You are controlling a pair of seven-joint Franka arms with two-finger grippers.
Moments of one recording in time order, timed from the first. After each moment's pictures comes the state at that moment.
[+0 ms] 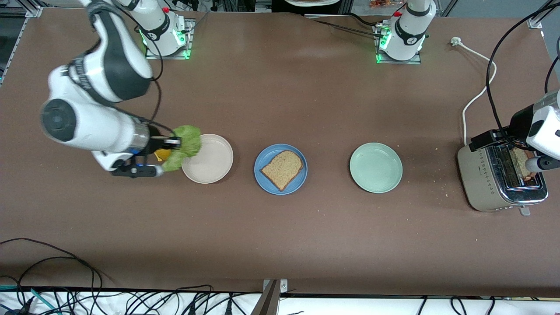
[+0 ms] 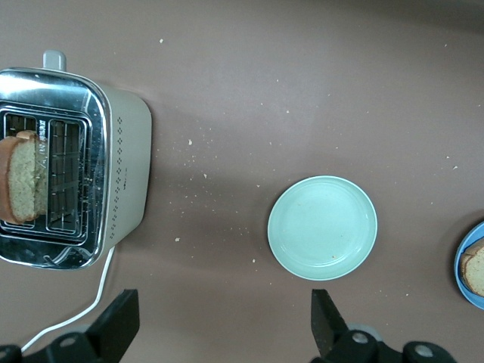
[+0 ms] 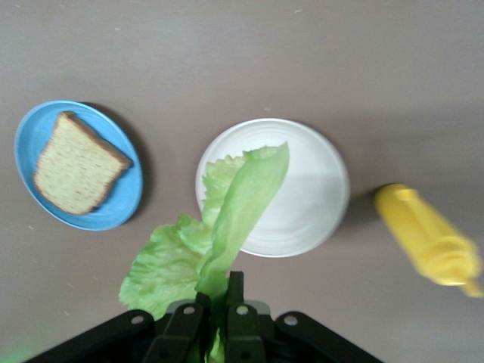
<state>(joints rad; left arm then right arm) 0.22 0.25 -0.26 -1.40 0.05 1.57 -0.26 0.08 0.41 0.28 -1.48 0.11 1.74 0.37</state>
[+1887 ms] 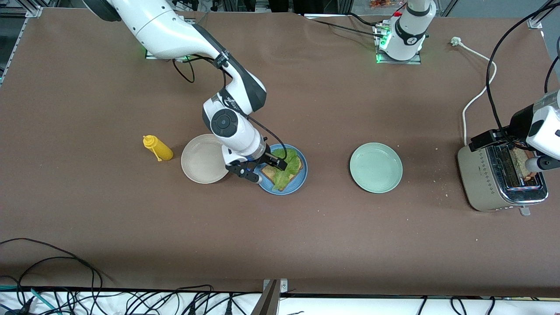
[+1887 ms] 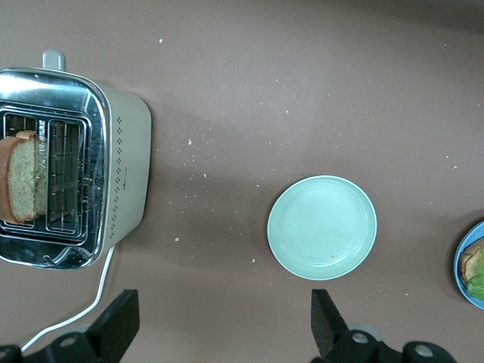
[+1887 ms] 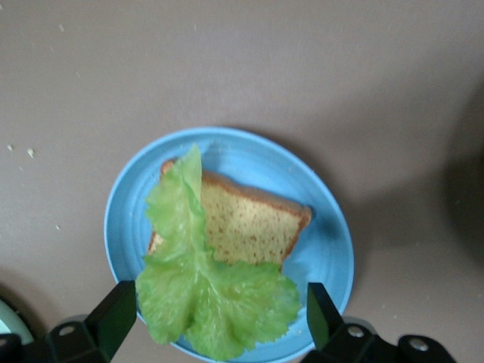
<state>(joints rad) 0.22 0.25 -0.26 -1.39 0.05 1.57 -0.26 0.46 0.77 0.24 -1.46 0.06 2.39 1.04</state>
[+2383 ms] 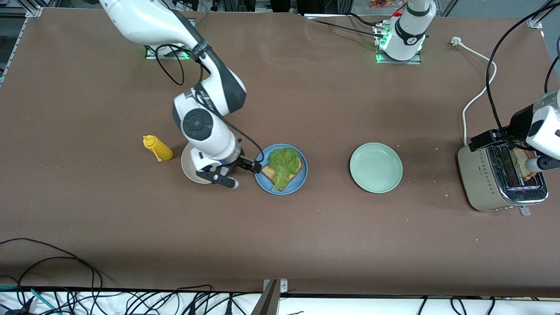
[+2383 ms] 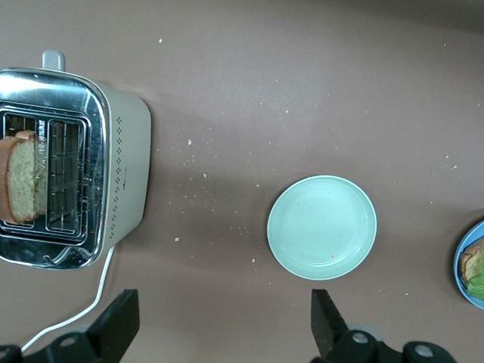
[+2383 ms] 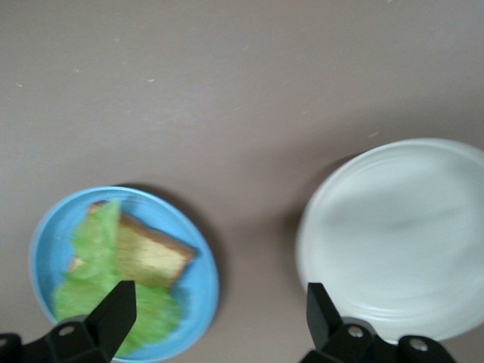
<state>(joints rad) 0.22 0.25 -0.26 -1.39 0.05 1.57 -0.26 0.45 0.63 0.10 -1.45 0.05 2.12 0.82</state>
